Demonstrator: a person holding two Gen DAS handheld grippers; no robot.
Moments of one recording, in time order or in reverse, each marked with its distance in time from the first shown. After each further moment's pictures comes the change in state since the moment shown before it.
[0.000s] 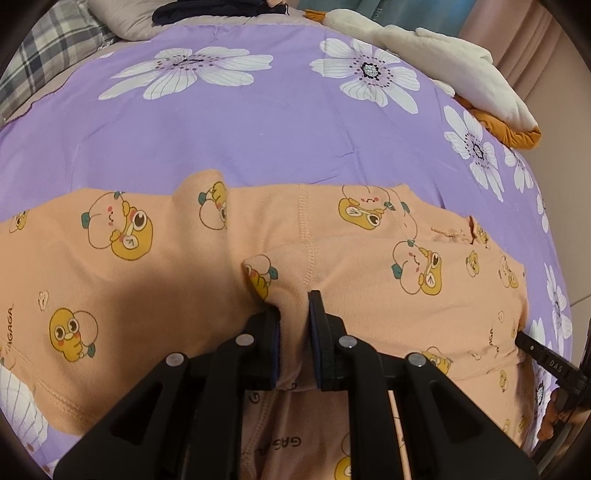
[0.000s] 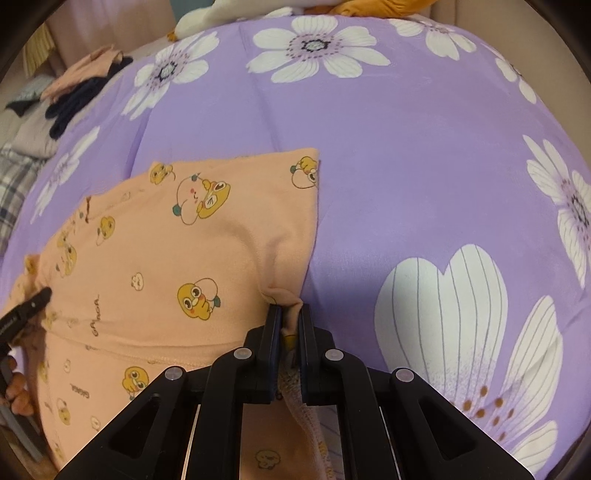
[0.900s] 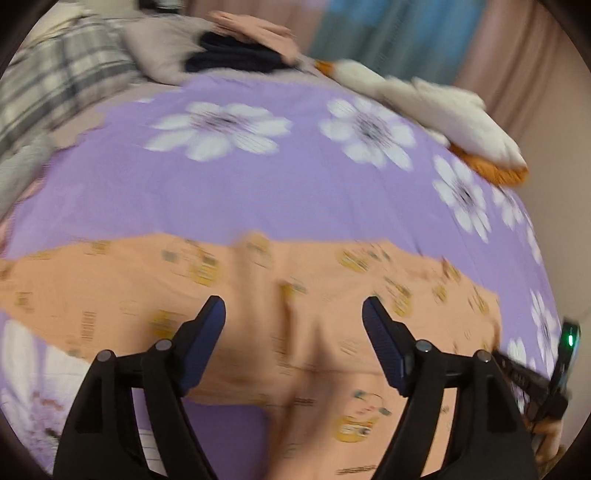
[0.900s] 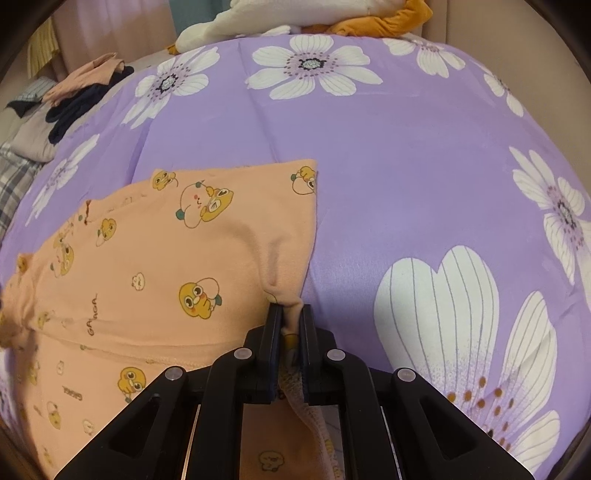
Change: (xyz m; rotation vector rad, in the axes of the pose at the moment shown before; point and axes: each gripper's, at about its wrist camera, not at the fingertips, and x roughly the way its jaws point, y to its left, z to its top) left arm -0.085 0.017 0.002 -0.052 -0.188 0.050; right arm -0.008 0.010 -0.012 -0.028 -0.077 -0.064
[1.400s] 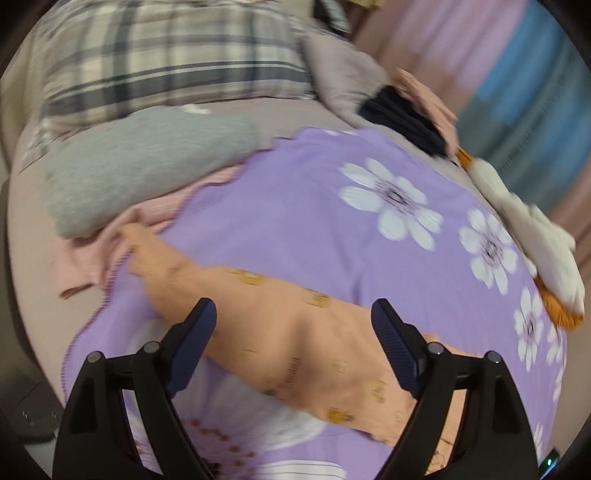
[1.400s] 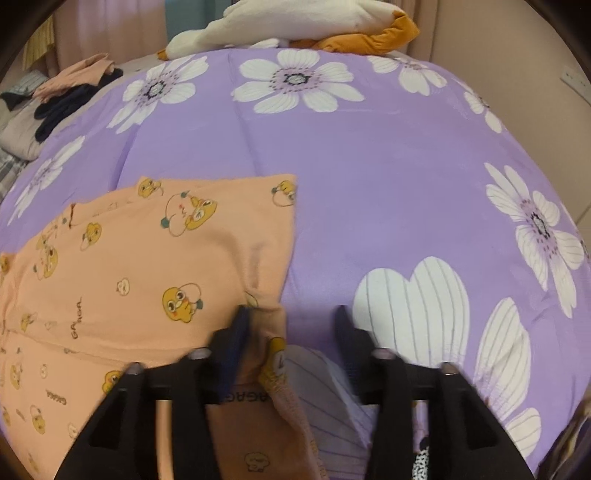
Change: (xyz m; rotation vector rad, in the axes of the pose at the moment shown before) left arm -0.060 0.145 0.020 -0.440 -0.127 0.274; right arm -0.007 -0.004 0.003 0.018 -0.053 -0.075
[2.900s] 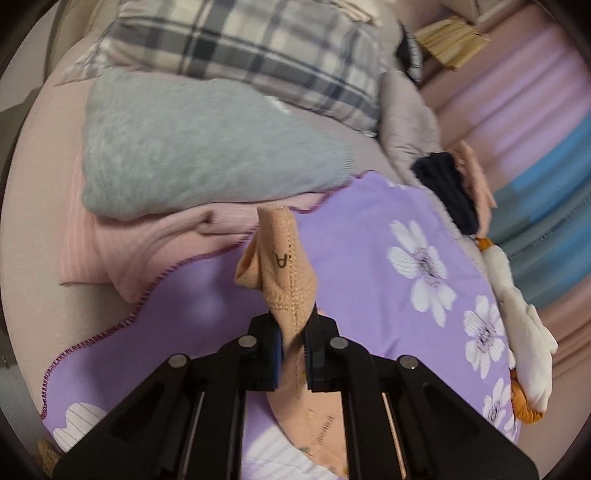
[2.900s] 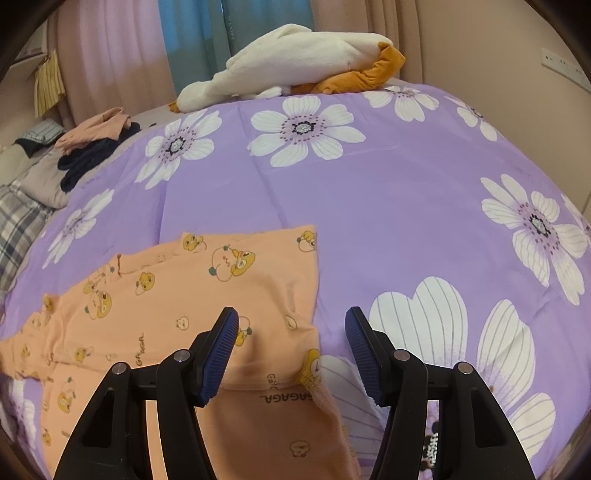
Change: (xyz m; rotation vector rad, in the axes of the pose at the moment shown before) left arm 0.015 0.060 0.015 -0.309 -0.060 -0.069; right arm -0.037 0.000 -0.002 0.078 -0.154 0.092
